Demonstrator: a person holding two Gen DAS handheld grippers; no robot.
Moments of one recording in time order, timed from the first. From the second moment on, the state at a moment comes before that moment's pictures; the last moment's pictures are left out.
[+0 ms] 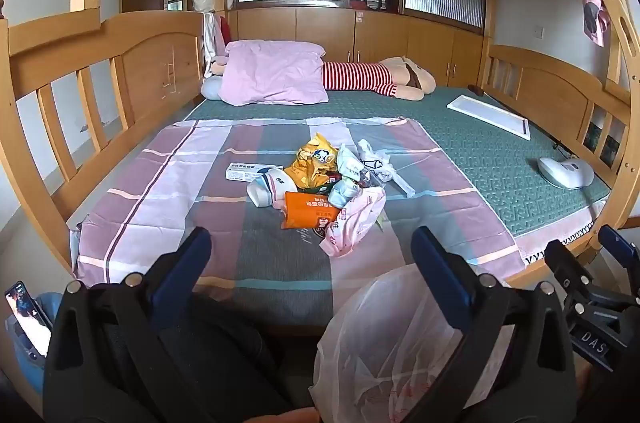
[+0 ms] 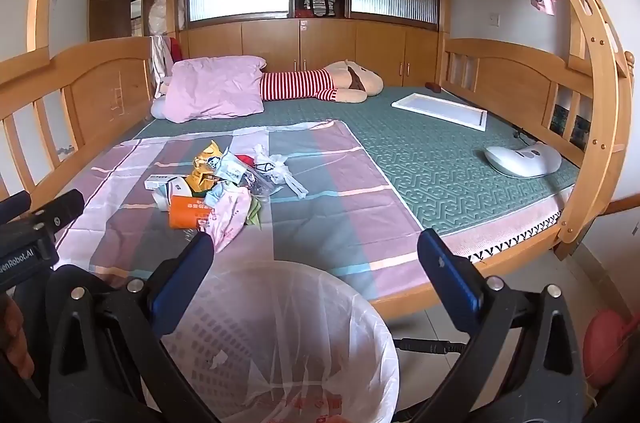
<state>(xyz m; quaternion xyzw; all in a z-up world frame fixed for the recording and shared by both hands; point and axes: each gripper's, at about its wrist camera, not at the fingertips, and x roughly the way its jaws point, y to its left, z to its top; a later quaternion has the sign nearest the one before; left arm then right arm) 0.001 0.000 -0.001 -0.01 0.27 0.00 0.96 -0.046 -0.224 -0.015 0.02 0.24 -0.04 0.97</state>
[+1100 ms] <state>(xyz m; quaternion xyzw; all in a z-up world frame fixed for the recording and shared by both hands) -0.003 0.001 -0.017 0.00 0.28 0.01 0.96 -0.041 -0.217 -0.017 0.01 0.25 -0.04 0.97</state>
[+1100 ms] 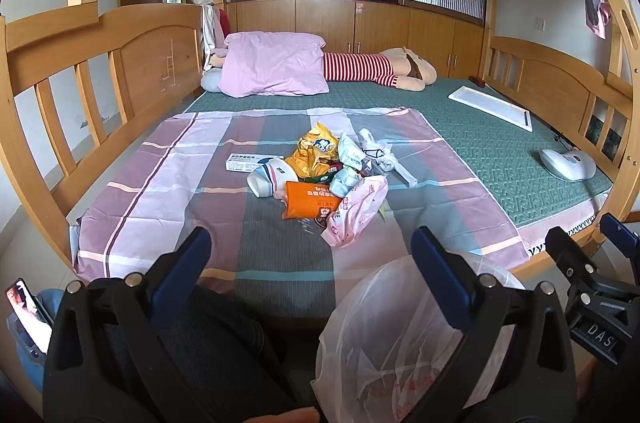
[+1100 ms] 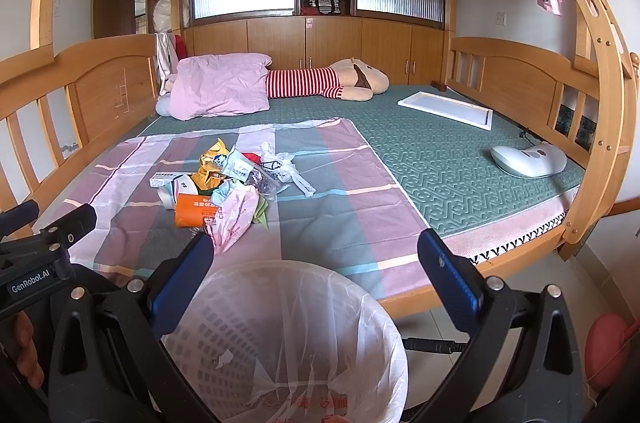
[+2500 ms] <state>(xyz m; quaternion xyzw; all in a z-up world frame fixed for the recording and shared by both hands) -0.006 -0.001 -0.026 0.00 0.29 0.01 0.96 -0.041 -0.212 -0.026 0.01 0.26 -0.03 0.96</state>
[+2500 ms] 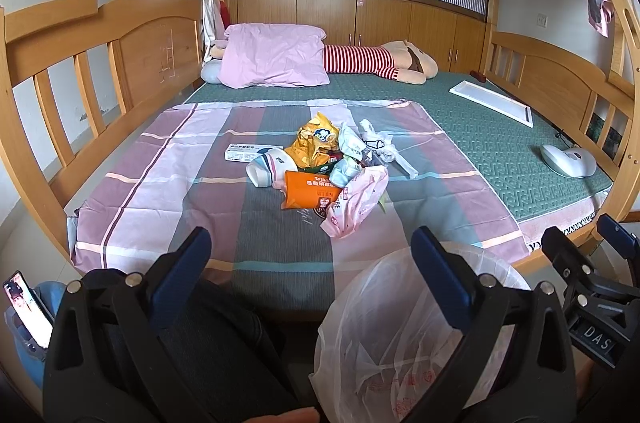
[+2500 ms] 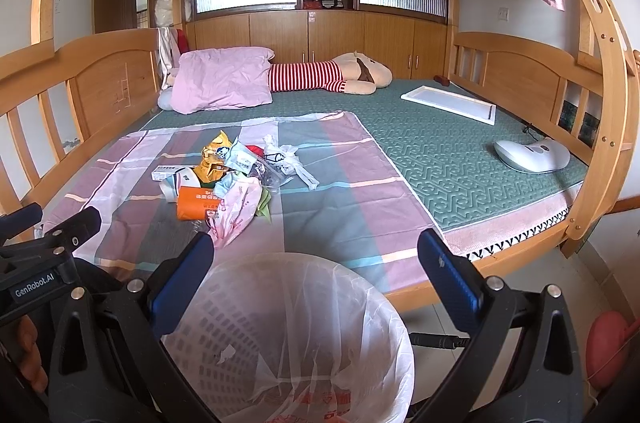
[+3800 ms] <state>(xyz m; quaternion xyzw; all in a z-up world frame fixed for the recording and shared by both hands) 0.011 0.009 -0.043 -0.03 0.32 -0.04 0.95 -0.044 -0.225 -0.008 0.04 0.19 -0.06 0.98</state>
